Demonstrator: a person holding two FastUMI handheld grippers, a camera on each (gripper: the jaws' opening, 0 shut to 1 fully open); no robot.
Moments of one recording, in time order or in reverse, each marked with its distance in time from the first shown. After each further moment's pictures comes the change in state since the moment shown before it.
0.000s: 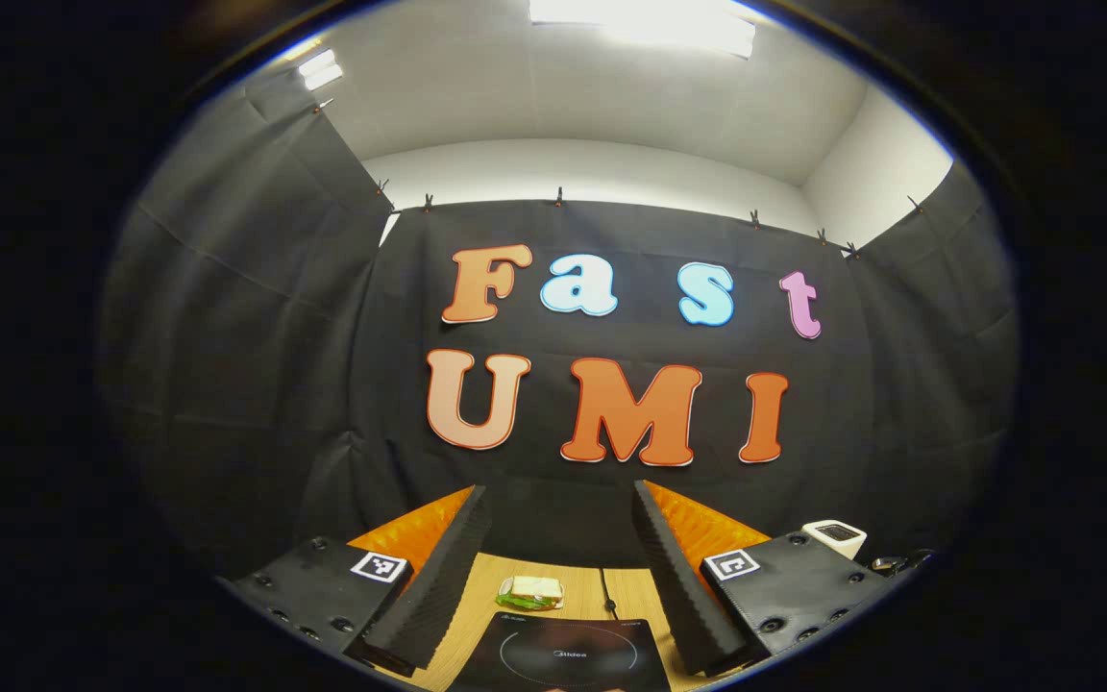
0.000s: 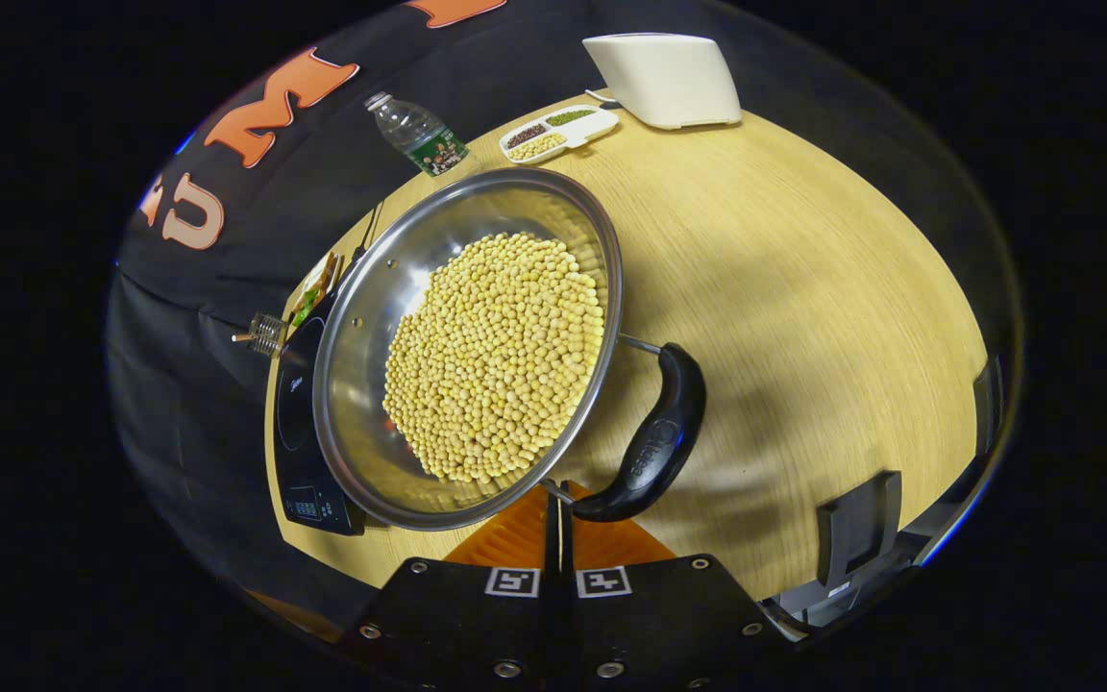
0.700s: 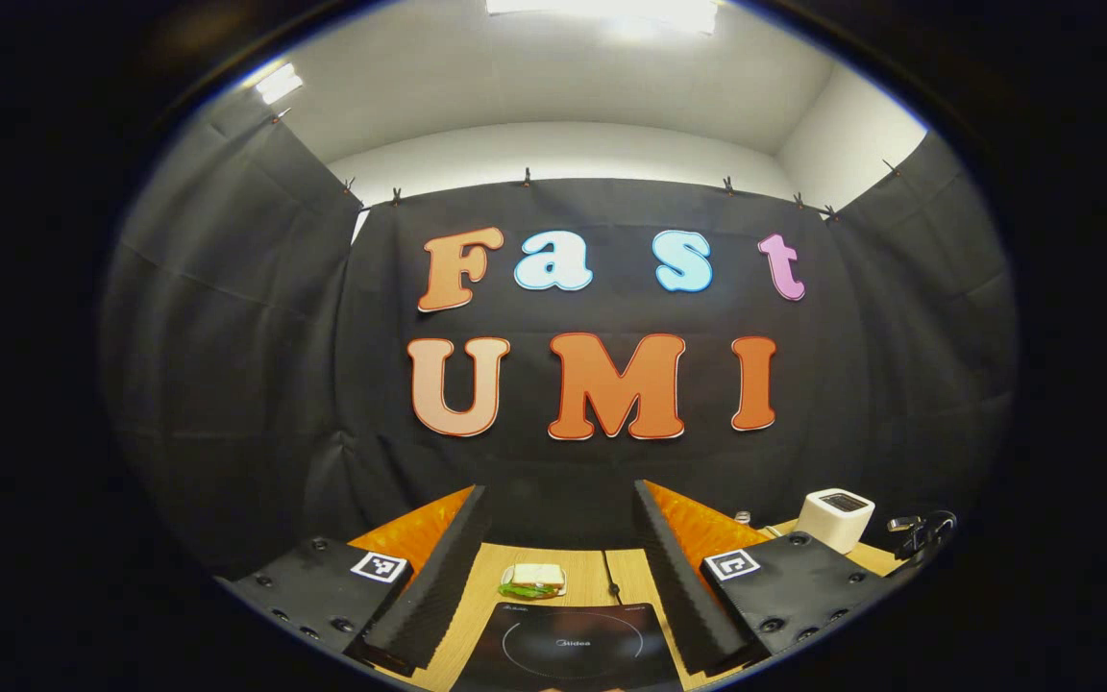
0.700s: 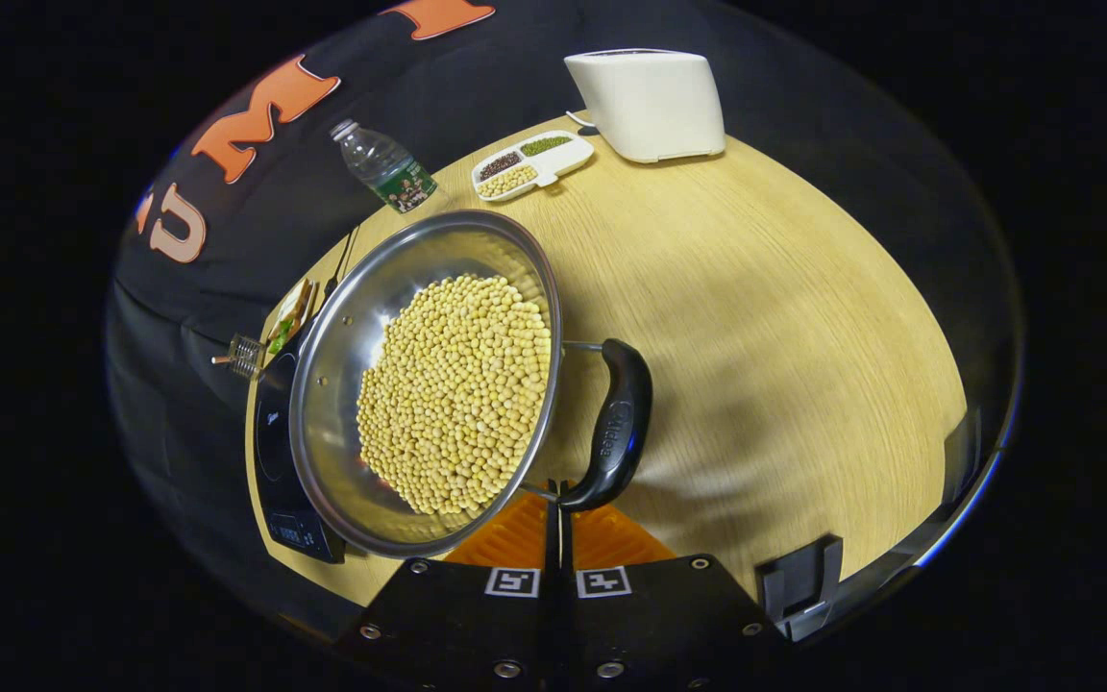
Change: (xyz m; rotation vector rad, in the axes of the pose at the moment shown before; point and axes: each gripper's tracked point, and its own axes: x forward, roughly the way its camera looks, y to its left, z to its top) left arm 0.009 -0.031 -0.020 0.078 0.059 -0.028; right arm 0.003 -0.025 0.051 -0.009 -0.049 -0.068
